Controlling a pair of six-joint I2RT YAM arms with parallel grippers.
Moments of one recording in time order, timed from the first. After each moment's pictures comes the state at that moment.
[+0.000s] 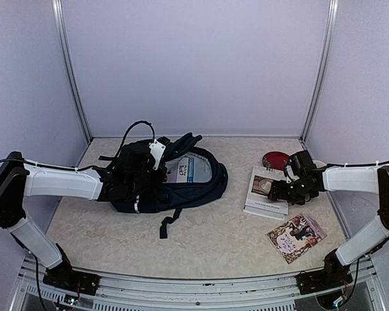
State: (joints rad) left arm -0.79 1.58 0.90 0.24 -0.40 0.12; right arm 0.31 1.45 0.74 -0.31 0.00 0.43
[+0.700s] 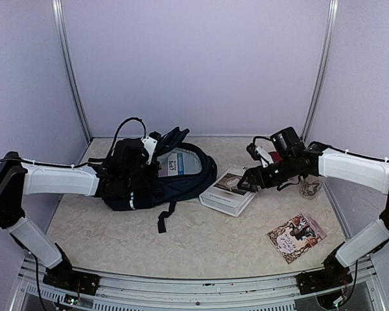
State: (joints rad) left arm -0.72 1.56 0.90 0.23 -0.42 0.12; right arm 0.54 1.45 1.01 -0.46 -0.34 0.20
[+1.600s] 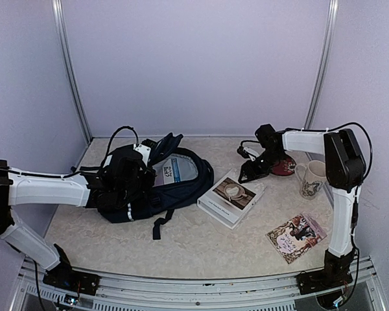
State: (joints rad) left arm -0.81 1.45 0.81 0.14 -0.53 -0.06; right arm 0.35 2.09 1.56 -0.69 -0.38 -0.12
